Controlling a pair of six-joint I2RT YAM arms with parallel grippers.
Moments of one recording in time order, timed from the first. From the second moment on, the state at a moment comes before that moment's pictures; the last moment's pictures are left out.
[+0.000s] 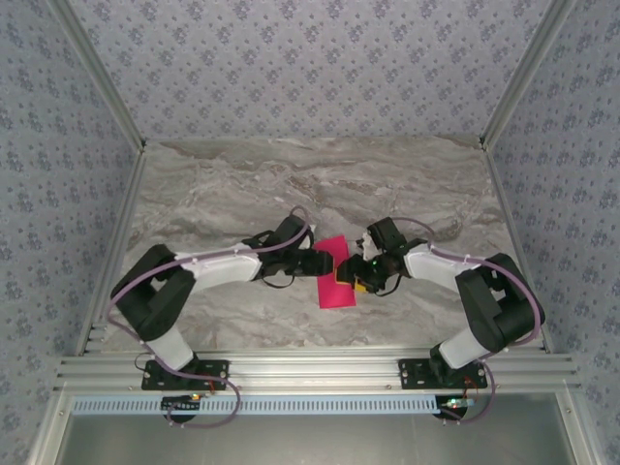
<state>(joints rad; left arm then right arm) -0.83 1.63 0.91 -0.12 0.23 -0.73 0.48 1.53 0.70 -0.32 -0.60 0.66</state>
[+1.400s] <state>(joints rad) -1.38 1.79 1.16 -0.41 -0.45 -0.52 0.41 1.63 0.86 -0.34 -0.74 0.65</state>
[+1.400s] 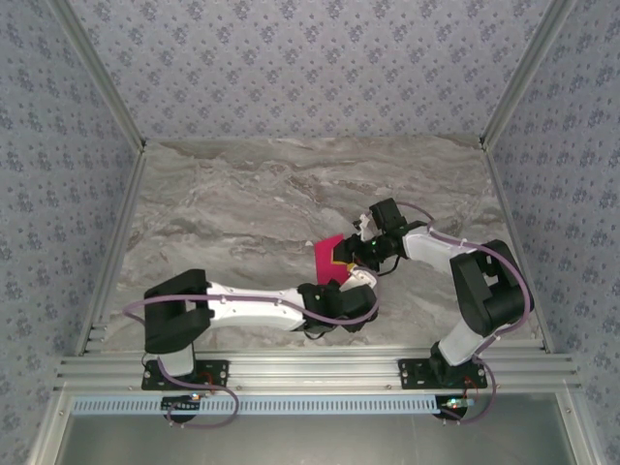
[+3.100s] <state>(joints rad) -1.12 1.64 0.89 -0.16 -0.08 -0.58 0.29 1.27 0.84 -0.38 -0.59 0.55</state>
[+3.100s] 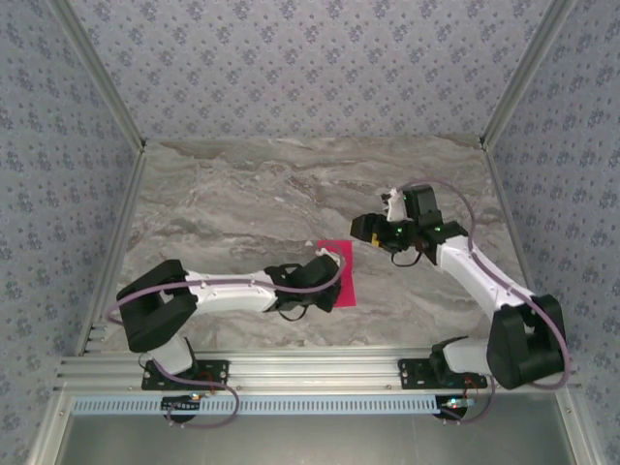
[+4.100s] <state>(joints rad) -0.96 1.66 0.94 -0.25 0.10 -0.48 0.60 1.35 0.52 -0.31 -0.38 0.59</state>
